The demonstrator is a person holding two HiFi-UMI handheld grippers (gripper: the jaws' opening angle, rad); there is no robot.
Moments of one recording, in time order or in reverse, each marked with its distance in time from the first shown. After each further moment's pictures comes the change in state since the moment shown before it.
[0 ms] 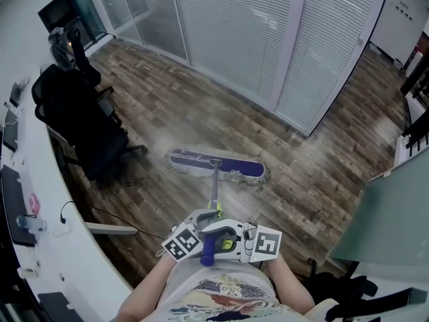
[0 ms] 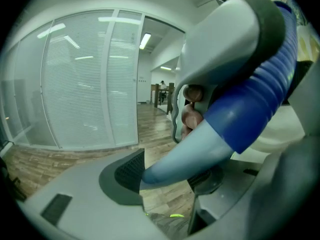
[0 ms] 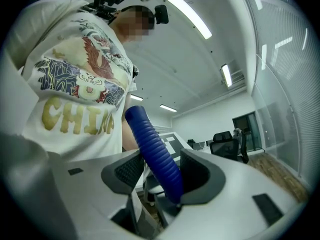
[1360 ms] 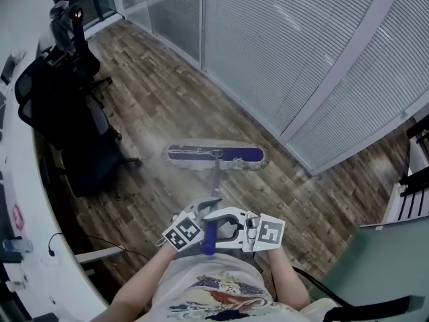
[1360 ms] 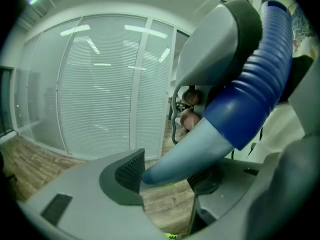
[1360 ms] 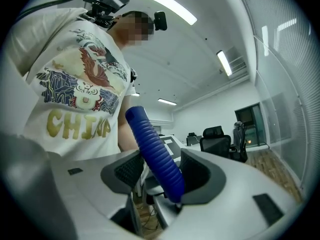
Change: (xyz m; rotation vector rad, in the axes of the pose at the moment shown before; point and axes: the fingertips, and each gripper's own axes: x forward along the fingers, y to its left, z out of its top) left arm 0.017 0.416 0.059 -0.082 -0.156 0.083; right arm 0.043 -0.415 0.022 0.032 -0.073 0.063
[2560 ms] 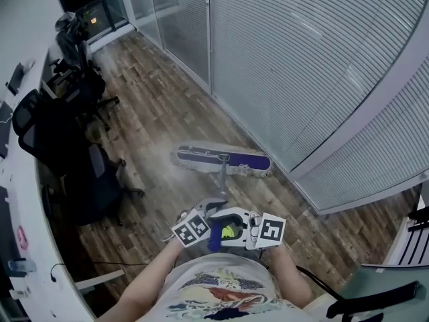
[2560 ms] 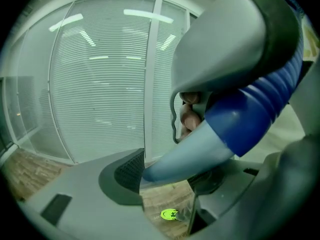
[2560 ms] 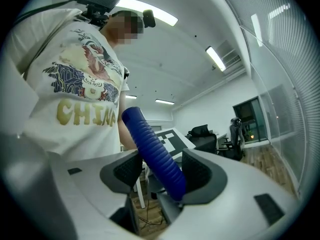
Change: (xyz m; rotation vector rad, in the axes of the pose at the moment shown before) left arm 0.145 0.259 0.083 0.037 0.126 0.014; right arm -0.112 -0.288 0.001 0.021 0.064 0.075
